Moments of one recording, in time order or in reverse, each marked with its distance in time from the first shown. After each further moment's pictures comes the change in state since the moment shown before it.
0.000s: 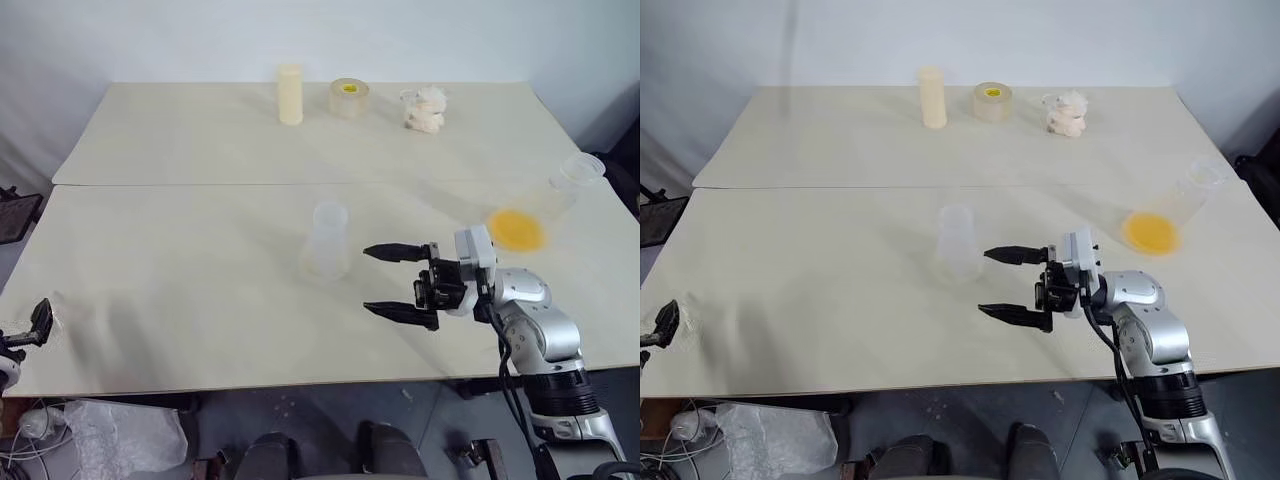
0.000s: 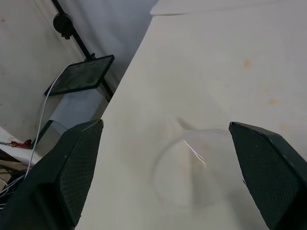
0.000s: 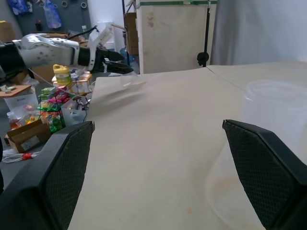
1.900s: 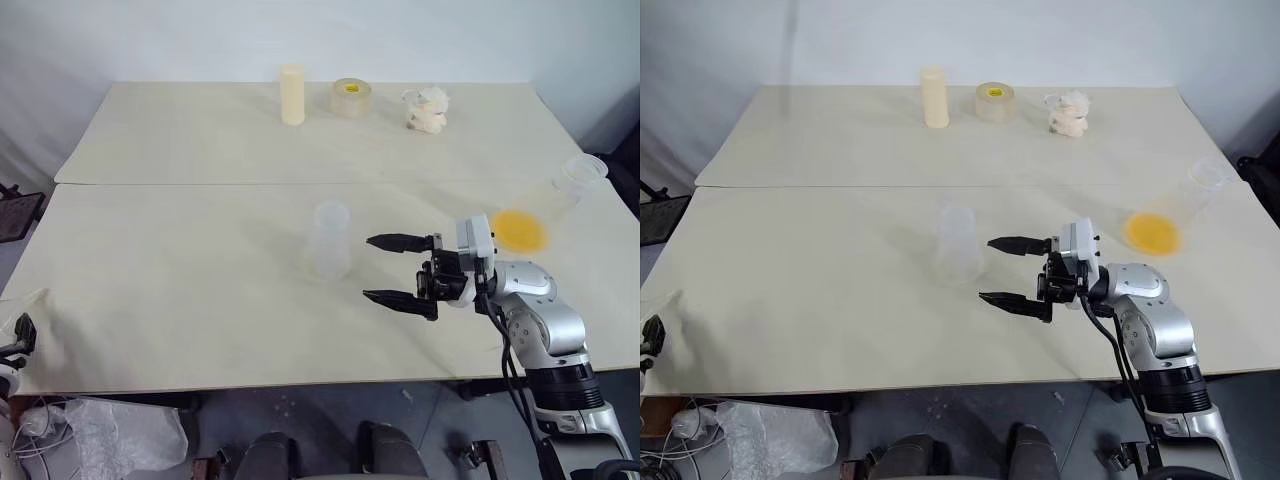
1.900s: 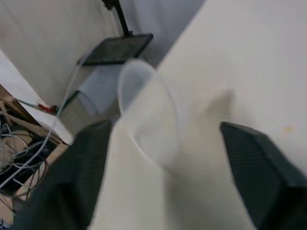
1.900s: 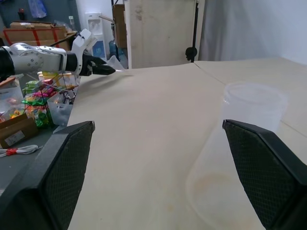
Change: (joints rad) left arm -0.125 -0.035 -0.008 0.289 0.028 -0.135 0.083; right arm -0.042 -0.021 0.001 0.006 -0.018 0.006 -0.046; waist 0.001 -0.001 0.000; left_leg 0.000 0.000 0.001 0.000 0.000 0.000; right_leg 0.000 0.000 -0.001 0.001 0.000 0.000
